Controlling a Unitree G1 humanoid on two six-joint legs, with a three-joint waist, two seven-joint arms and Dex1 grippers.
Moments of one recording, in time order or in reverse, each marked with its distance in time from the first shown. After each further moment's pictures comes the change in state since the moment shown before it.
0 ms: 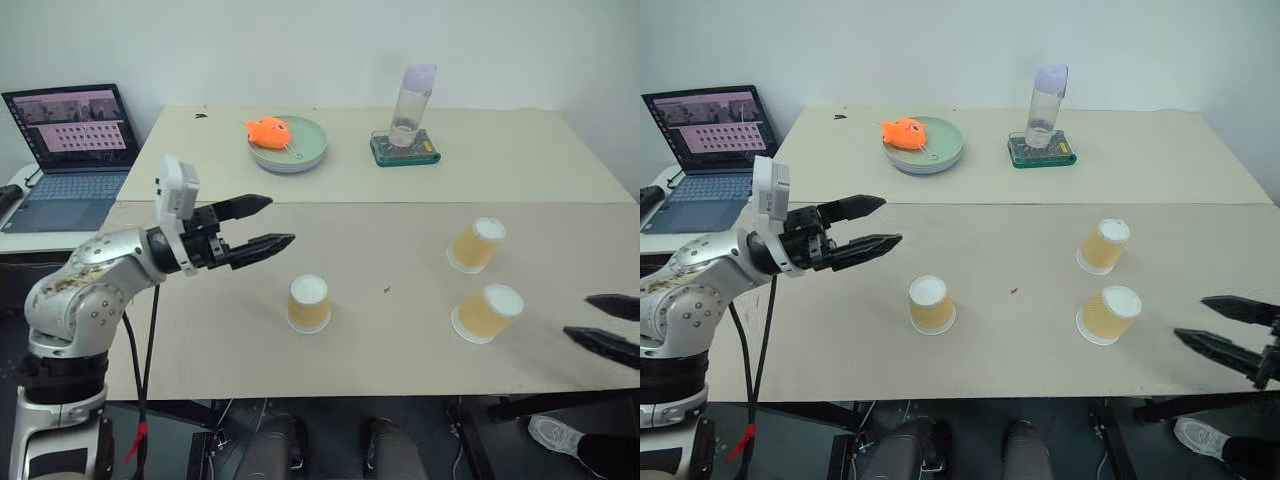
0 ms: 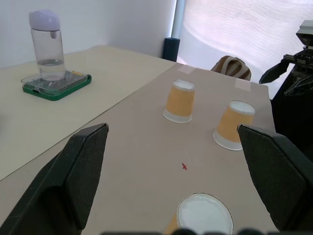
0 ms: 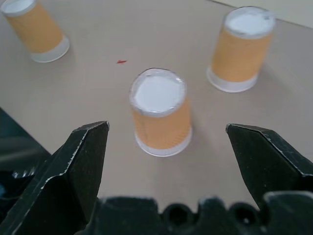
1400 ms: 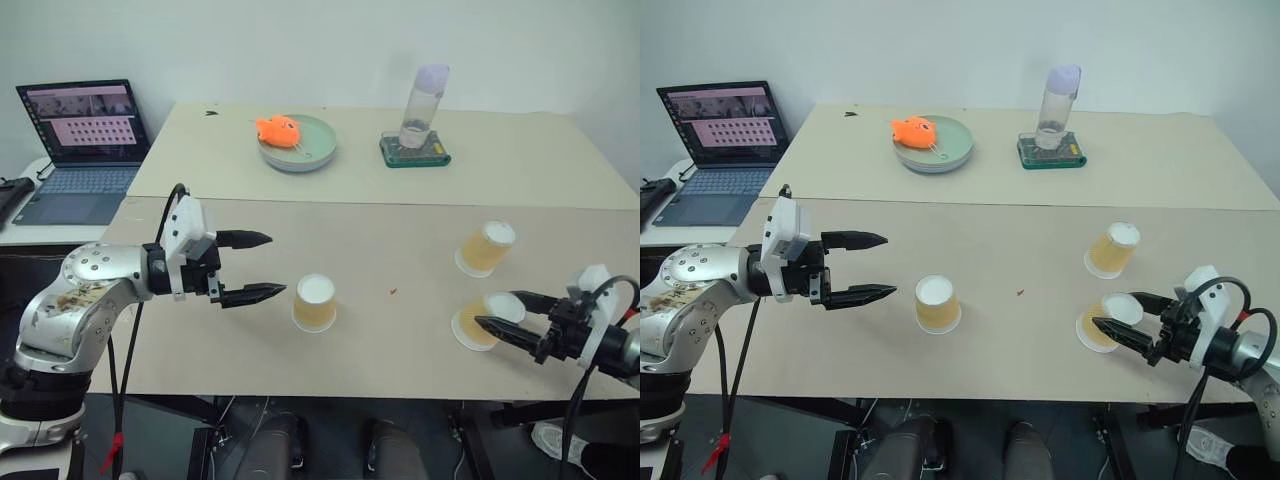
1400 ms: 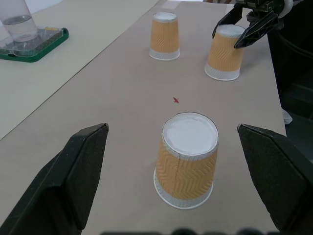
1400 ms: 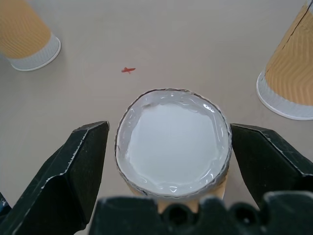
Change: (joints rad) left arm 0.095 0.107 -0.088 -0.032 0.199 -0.150 -0.191; right arm -0.201 0.126 0.298 -0.044 -0.053 0.005 -0.280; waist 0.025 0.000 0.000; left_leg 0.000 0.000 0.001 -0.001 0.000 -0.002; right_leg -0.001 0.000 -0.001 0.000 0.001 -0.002
